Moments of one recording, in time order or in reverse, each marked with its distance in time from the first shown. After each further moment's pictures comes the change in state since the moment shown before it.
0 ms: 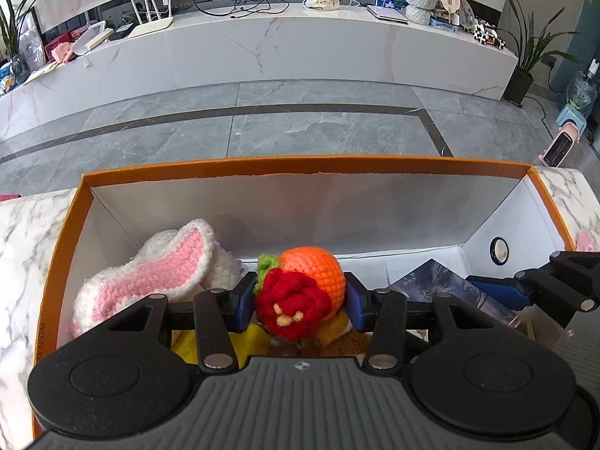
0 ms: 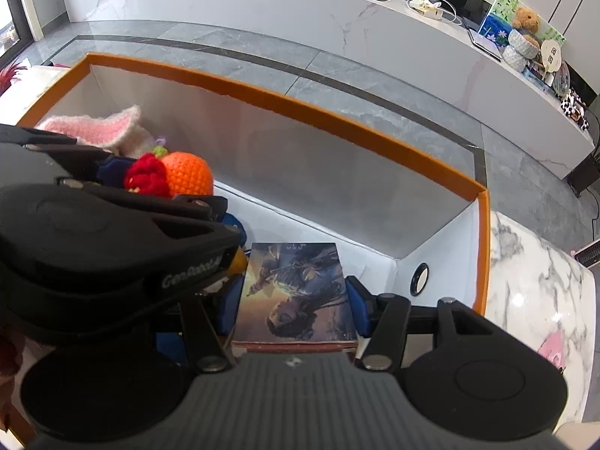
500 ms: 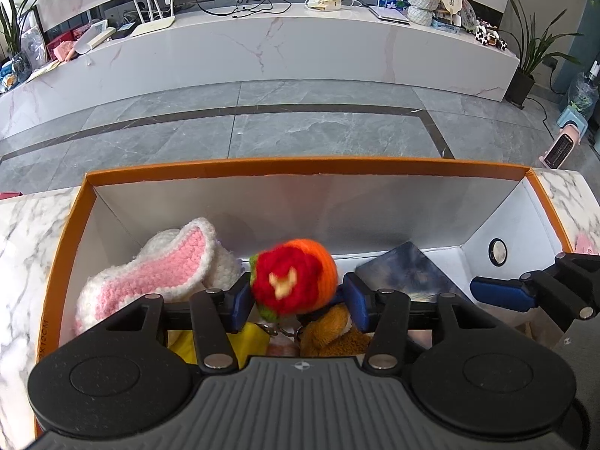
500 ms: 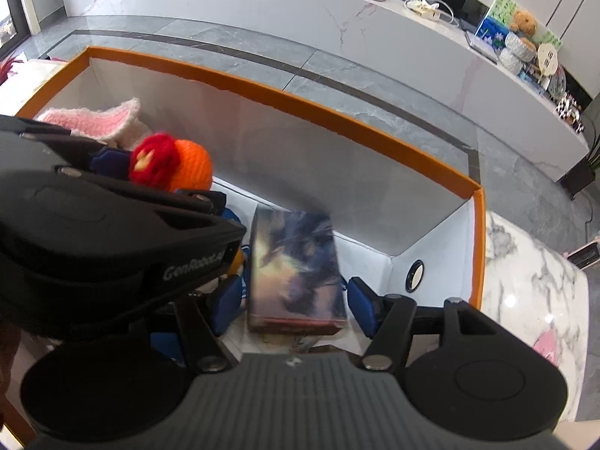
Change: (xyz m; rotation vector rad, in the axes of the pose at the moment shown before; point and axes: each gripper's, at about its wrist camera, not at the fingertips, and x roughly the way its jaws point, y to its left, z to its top) left arm -0.002 0.000 0.000 -0.010 0.001 -0.002; right arm -0.003 0.007 -0.004 -0.027 -0.001 -0.035
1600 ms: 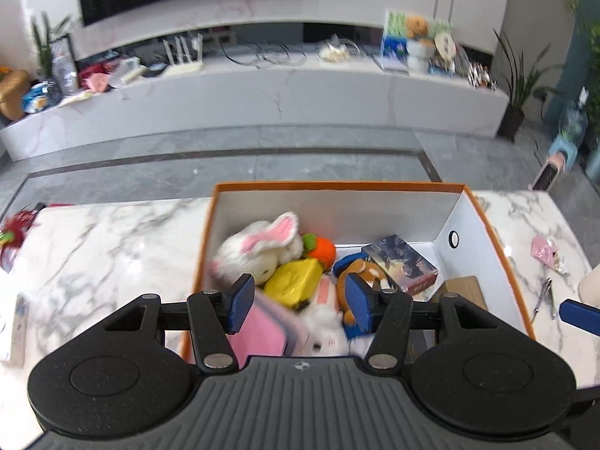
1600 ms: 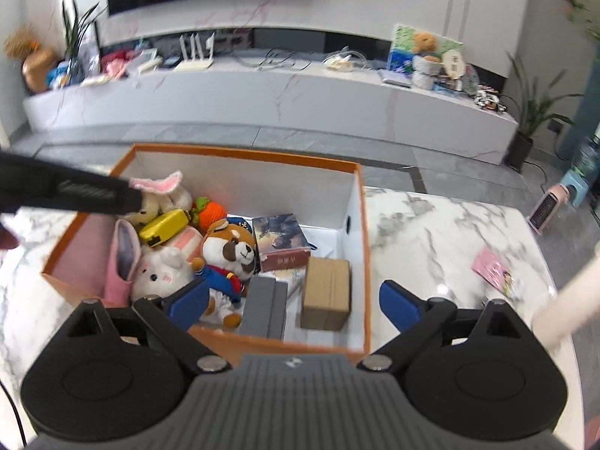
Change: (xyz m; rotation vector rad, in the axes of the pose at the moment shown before) left arm -0.142 0.029 -0.055 -0.028 -0.161 0.026; right arm -0.148 0.010 -0.094 0.306 -0.268 -0.083
